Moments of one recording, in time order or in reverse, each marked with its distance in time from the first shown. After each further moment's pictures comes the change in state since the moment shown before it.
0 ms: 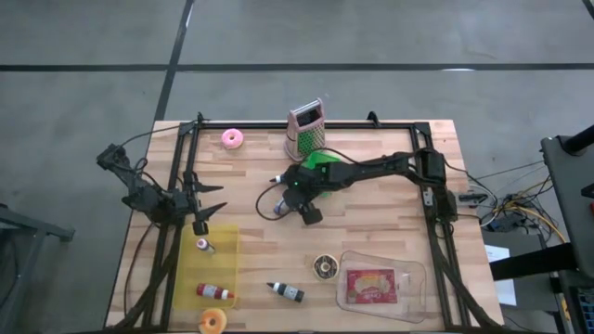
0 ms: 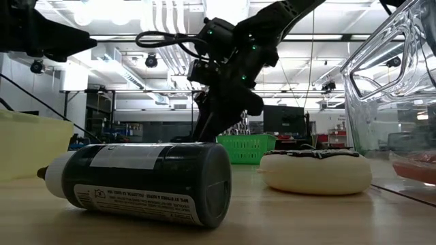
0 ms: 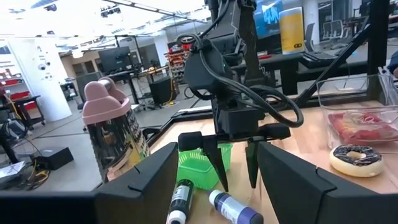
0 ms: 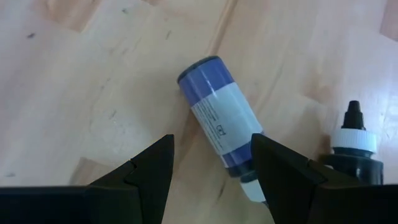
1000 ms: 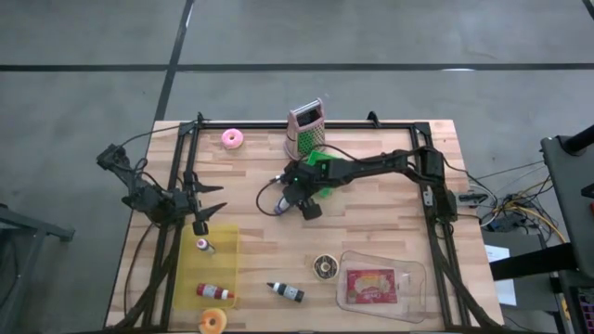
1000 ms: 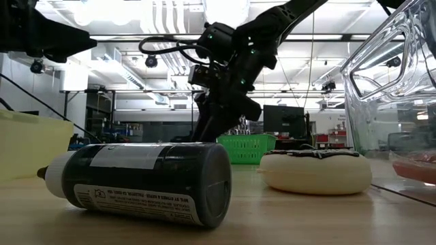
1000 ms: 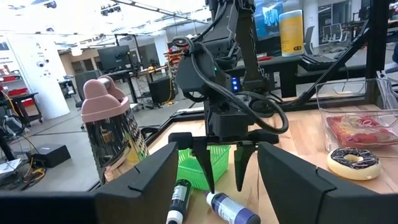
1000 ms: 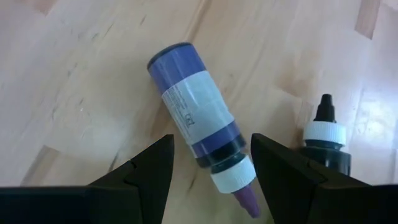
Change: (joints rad) left arm 0.000 0.000 -0.002 0.004 0.000 -0.018; right arm -0.030 0.007 0.002 0.015 0.031 -0.061
